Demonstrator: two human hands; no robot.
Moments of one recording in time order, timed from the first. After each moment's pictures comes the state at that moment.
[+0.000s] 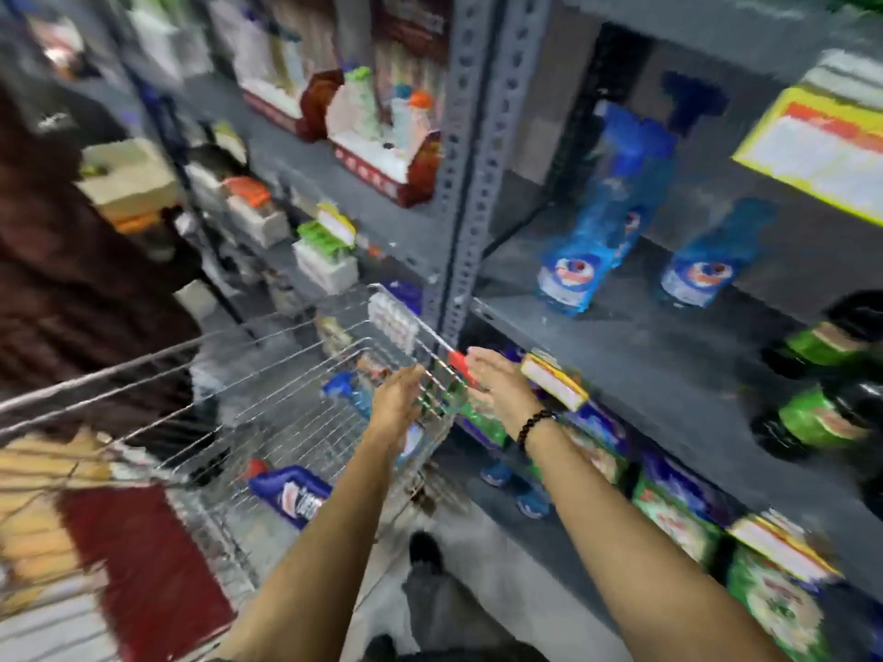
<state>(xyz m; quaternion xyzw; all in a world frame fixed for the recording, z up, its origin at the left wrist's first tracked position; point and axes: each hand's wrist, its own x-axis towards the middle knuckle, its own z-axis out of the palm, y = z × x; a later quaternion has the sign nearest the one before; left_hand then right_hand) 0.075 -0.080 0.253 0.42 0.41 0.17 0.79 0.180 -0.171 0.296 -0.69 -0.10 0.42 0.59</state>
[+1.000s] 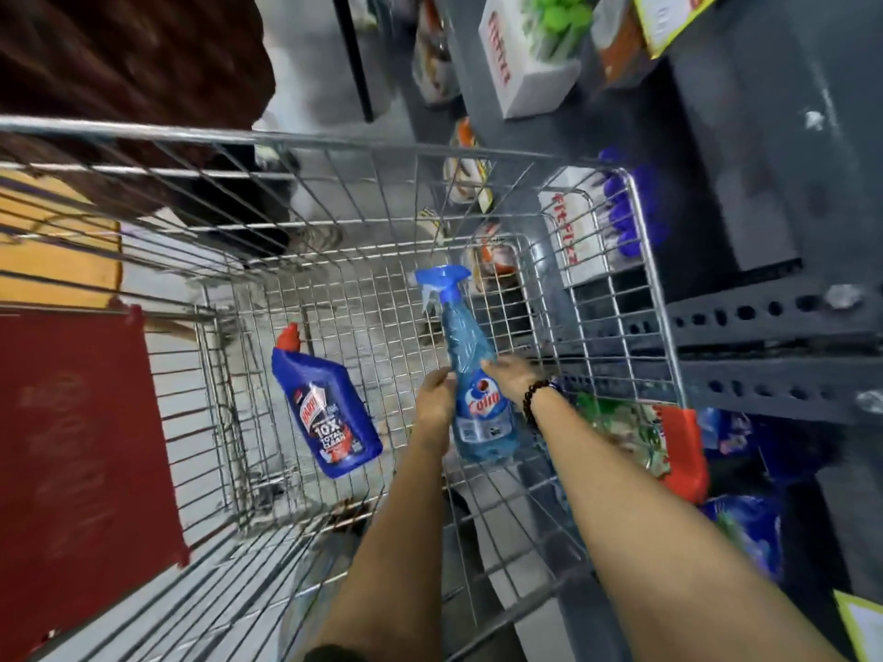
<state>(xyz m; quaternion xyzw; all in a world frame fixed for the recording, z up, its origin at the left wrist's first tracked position) 0.094 0.006 -0.013 0.14 0.64 0.15 0.74 0.215 0.018 -0.022 -0.79 -0.18 0.58 0.07</state>
